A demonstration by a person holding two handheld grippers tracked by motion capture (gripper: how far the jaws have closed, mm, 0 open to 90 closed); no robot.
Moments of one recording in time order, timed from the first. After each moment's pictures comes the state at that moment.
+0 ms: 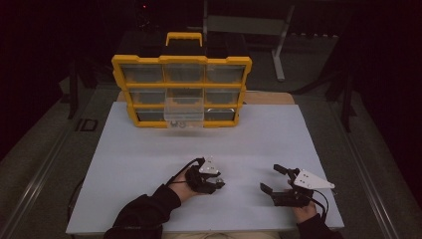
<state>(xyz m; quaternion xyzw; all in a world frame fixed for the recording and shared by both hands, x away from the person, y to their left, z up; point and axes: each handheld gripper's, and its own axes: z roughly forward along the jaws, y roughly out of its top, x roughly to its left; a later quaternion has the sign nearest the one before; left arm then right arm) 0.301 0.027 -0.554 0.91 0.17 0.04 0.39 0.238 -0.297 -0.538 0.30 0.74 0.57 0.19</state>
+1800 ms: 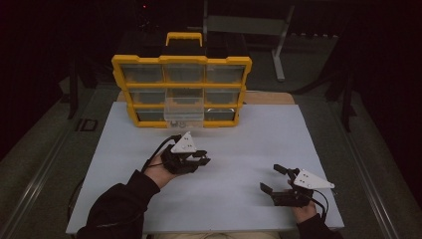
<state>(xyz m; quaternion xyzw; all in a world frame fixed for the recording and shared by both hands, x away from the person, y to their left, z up) 0.307 0.084 -0.447 0.87 0.18 0.10 0.44 0.238 -0.297 -0.538 0.31 0.74 0.57 0.18</state>
